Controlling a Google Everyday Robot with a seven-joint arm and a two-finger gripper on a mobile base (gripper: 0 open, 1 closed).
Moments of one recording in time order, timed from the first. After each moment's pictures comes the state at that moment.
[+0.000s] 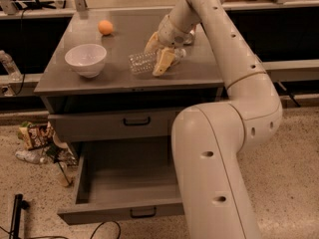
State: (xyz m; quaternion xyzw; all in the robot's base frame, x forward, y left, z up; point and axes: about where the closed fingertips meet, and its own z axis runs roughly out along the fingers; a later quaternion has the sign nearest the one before) arm 0.764 0.008 0.836 -0.78 0.55 0.14 0.26
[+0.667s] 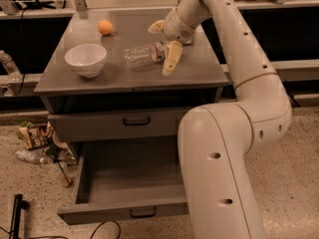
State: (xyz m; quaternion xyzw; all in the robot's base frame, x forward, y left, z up) arm 0.761 -0.002 0.863 -0.76 0.55 0.15 0.30
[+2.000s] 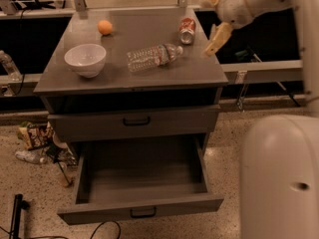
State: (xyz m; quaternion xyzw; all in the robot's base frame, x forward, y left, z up) arm 0.738 -0.131 0.948 -0.66 0.60 0.14 0.43
